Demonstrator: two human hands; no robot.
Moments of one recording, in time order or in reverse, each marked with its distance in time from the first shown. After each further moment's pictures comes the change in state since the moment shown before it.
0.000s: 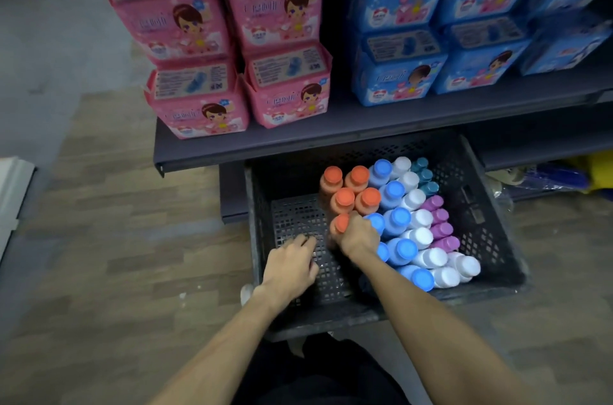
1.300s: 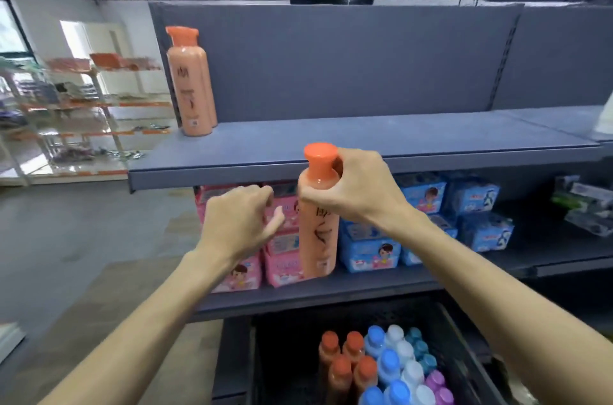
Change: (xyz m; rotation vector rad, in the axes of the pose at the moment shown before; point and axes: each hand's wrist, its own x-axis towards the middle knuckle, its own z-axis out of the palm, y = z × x) left_hand -0.015 0.012 -0.348 0.350 1.046 0.047; right_hand -0.175 -0.147 -0.359 0.225 0.804 -1.057
